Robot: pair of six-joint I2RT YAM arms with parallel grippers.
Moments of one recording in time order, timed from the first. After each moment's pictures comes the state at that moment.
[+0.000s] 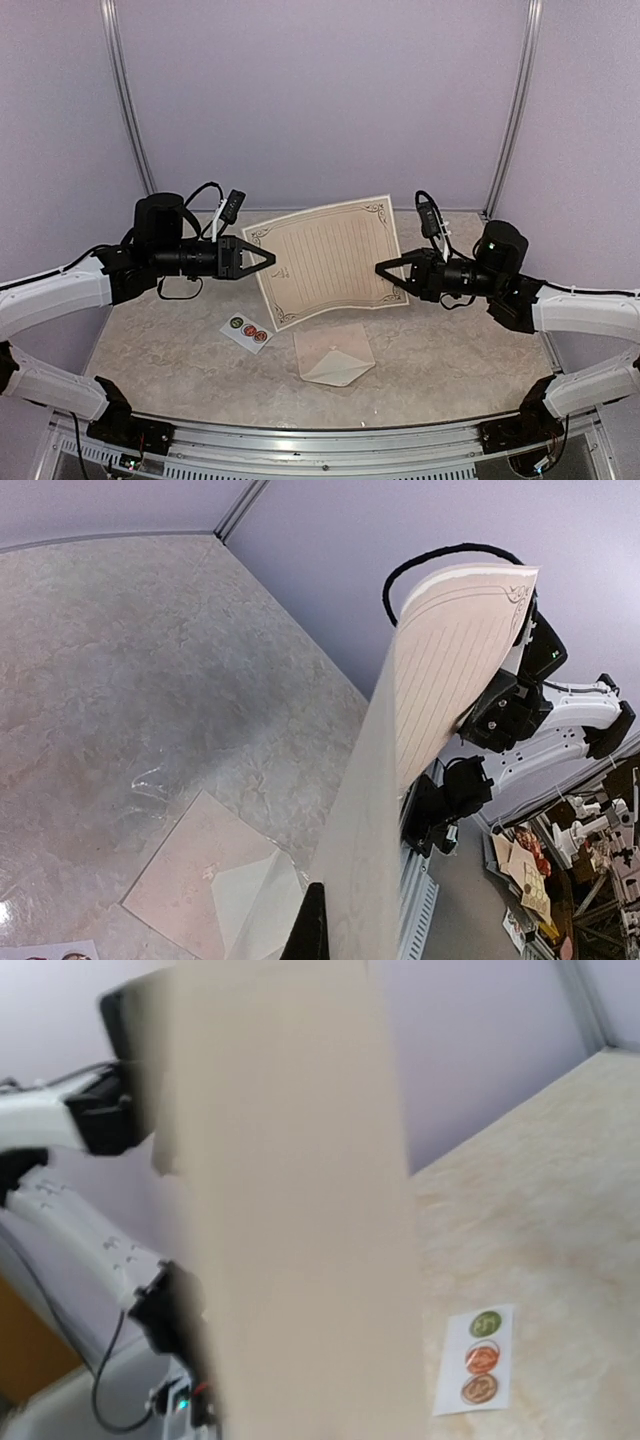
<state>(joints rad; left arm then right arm) -0.64 1.20 0.85 0.04 0.60 -0.53 0.66 1.18 0.59 0.63 -0.74 0.55</state>
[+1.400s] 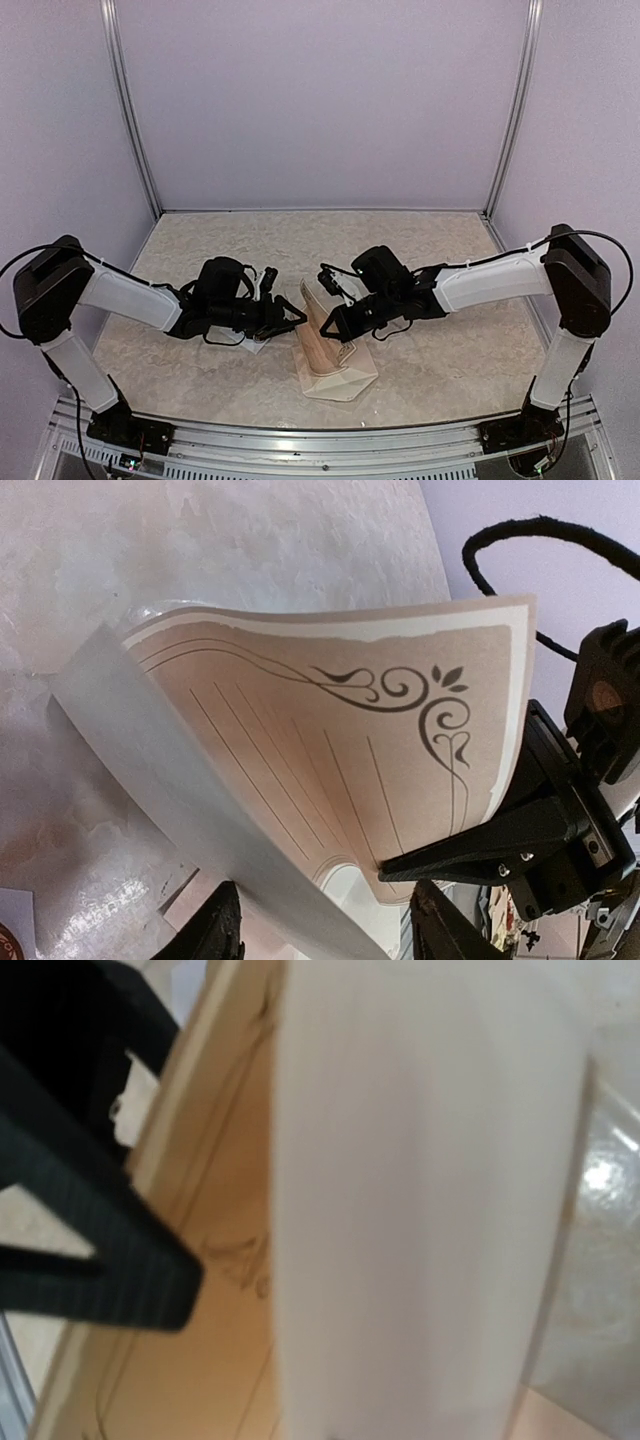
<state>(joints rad) -0.75 1.65 0.66 0.44 0.46 -0.90 0.93 1.78 1.04 -0.03 -0.34 0.42</state>
